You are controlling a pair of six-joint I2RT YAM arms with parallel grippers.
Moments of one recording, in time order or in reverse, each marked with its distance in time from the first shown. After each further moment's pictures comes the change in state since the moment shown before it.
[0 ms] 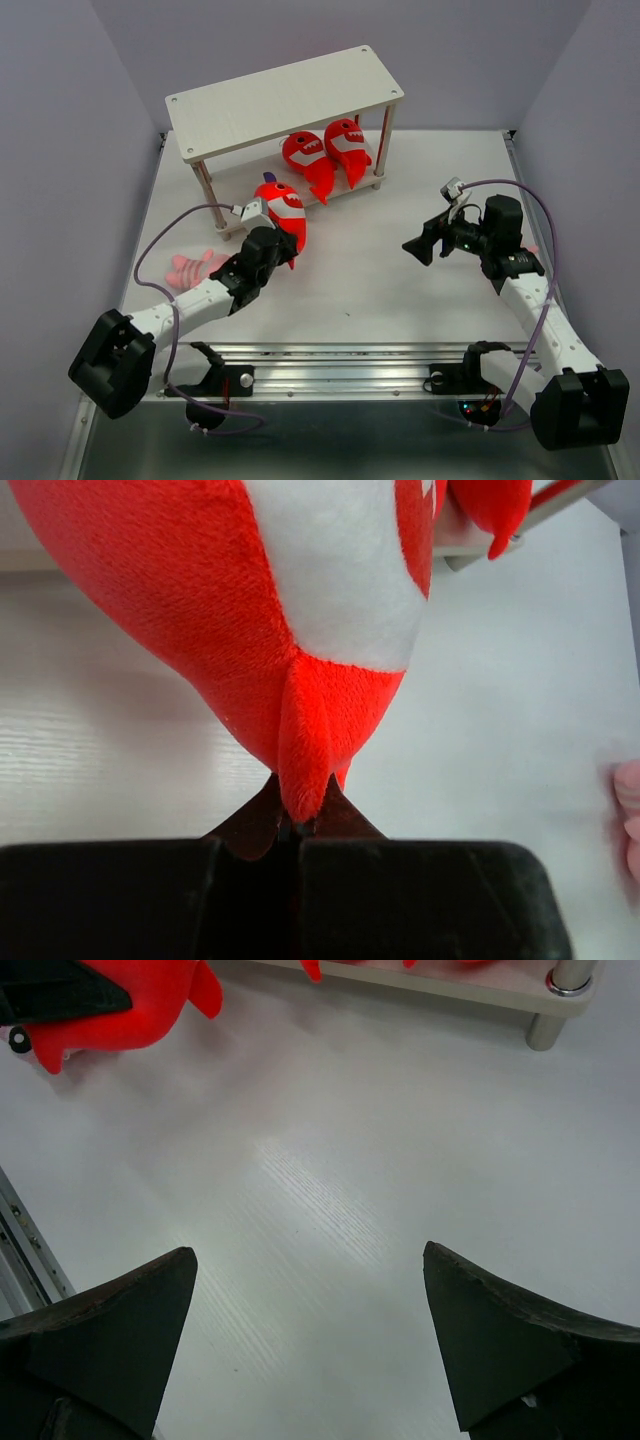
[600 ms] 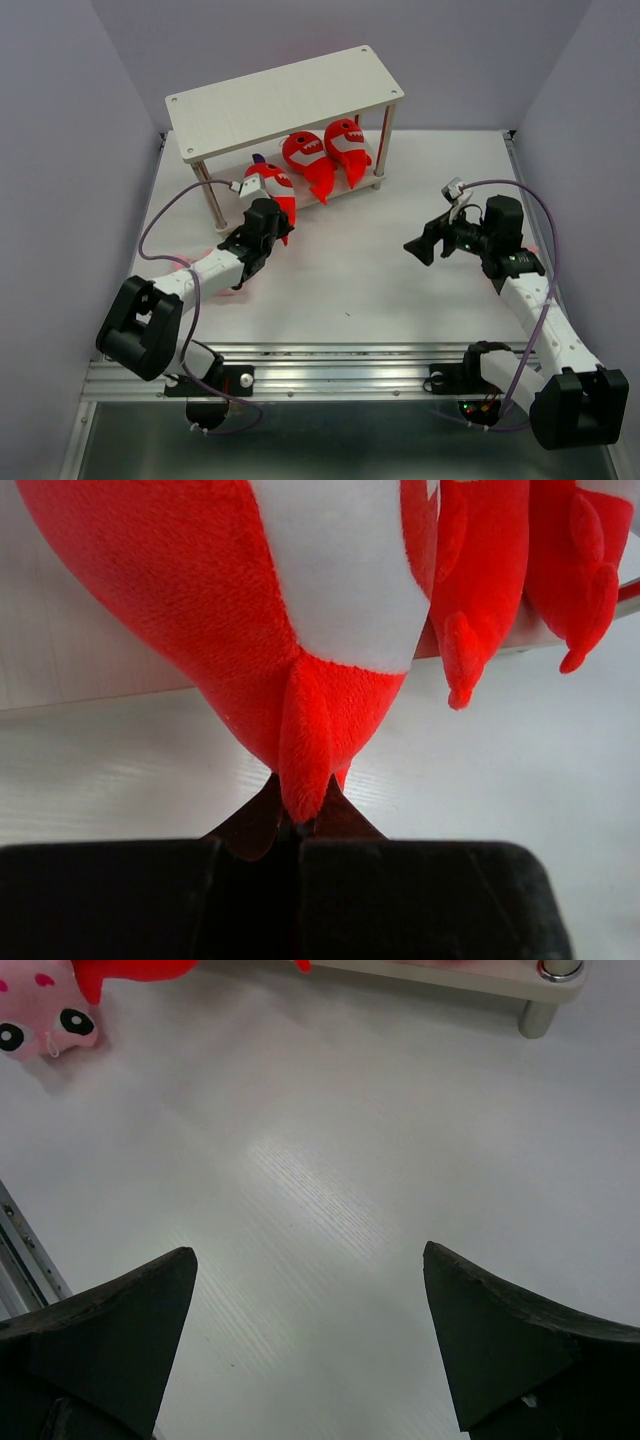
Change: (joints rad) left arm 0.150 0.212 0.185 -0.010 -0.011 0.086; right arm -0.005 0.001 0.000 -0.016 0.012 -0.005
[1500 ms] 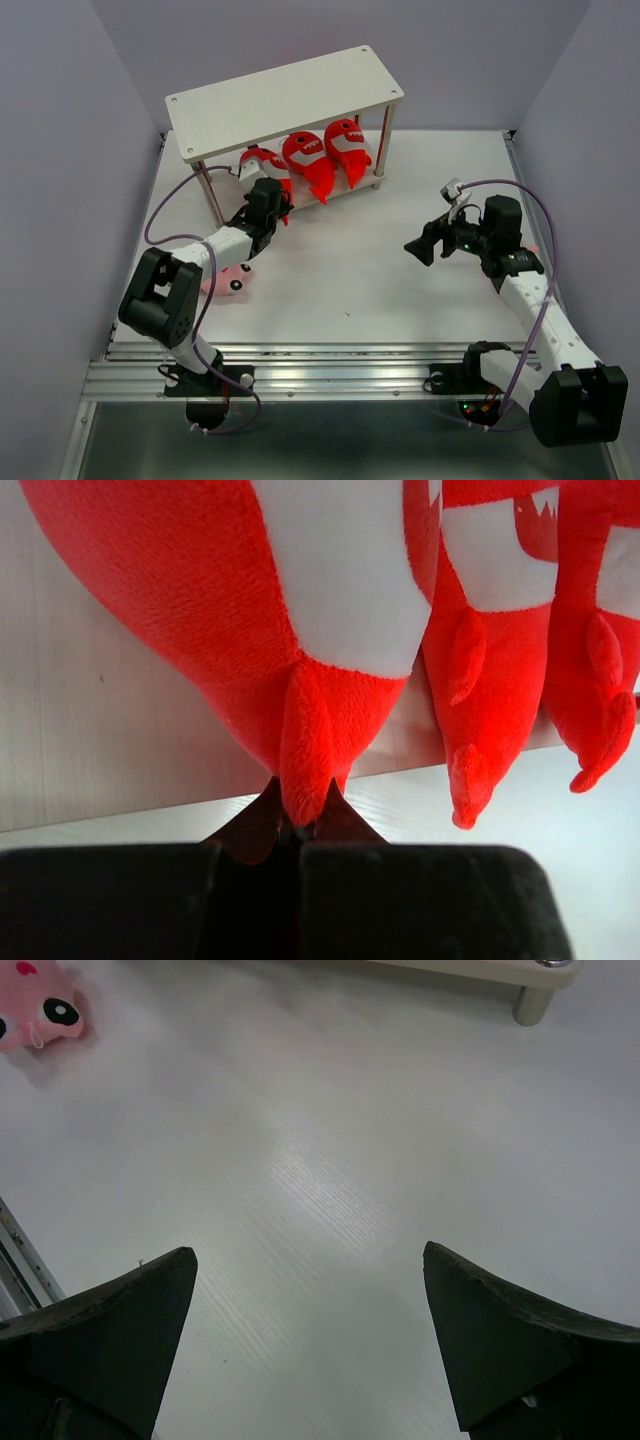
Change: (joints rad) left arm 0.076 0.207 0.178 0.027 -0.019 -0.019; right arm -0.007 0.015 0.000 -0.012 0.015 -0.018
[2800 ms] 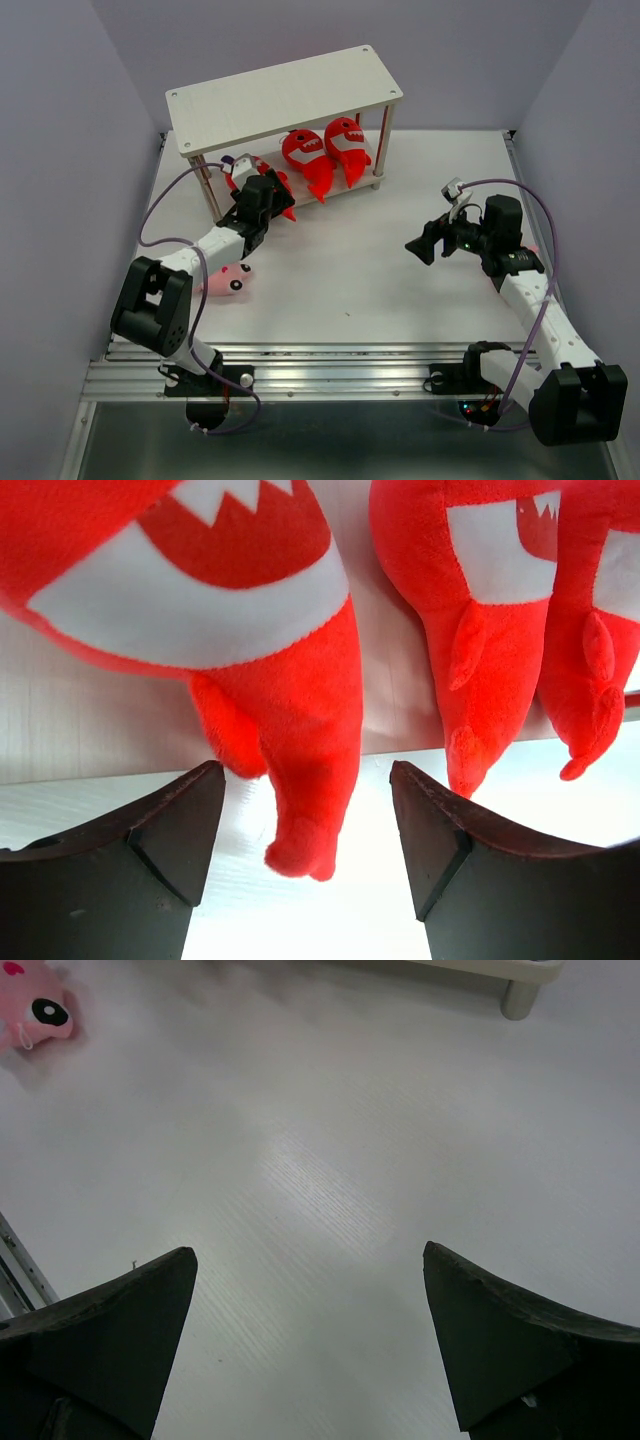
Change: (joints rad) left arm 0.032 -0.044 0.018 -0.082 0.028 0.001; right arm -0.007 0.006 0.003 -0.003 0.010 -0.004
